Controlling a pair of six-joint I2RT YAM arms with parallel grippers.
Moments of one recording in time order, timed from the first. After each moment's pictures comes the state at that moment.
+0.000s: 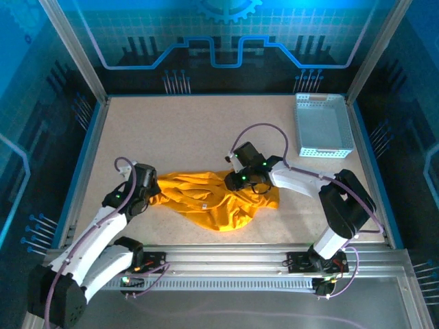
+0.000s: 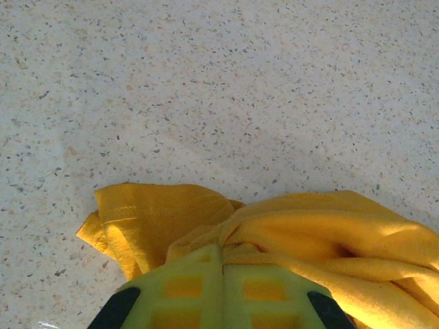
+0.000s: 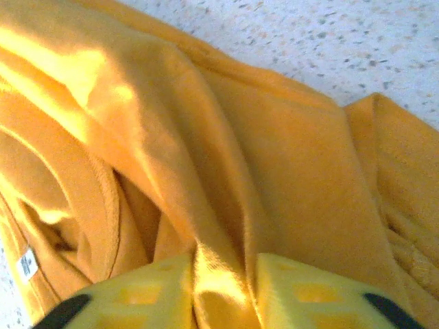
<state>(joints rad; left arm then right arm) -0.28 0.86 0.54 -0.60 -0.34 -0.79 0.69 1.65 1.02 -0.41 -0.19 0.29</state>
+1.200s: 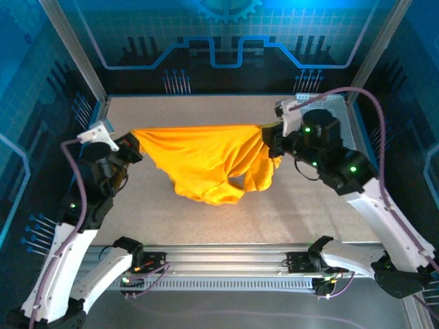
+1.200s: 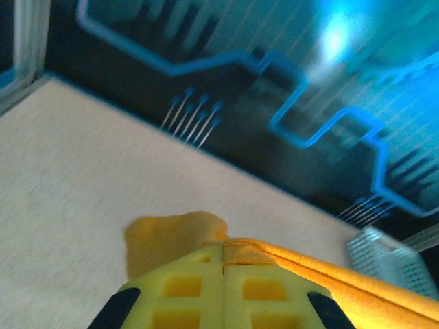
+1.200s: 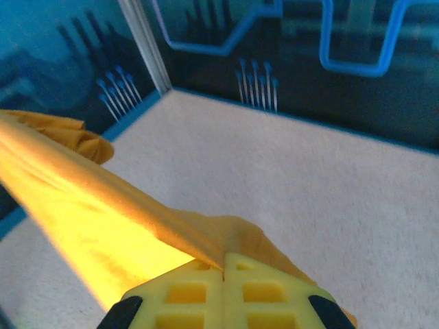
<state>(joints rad) -0.26 0.72 1.10 -0.58 -0.25 -0.62 0.61 1.06 1.44 -0.73 -0.04 0.17</state>
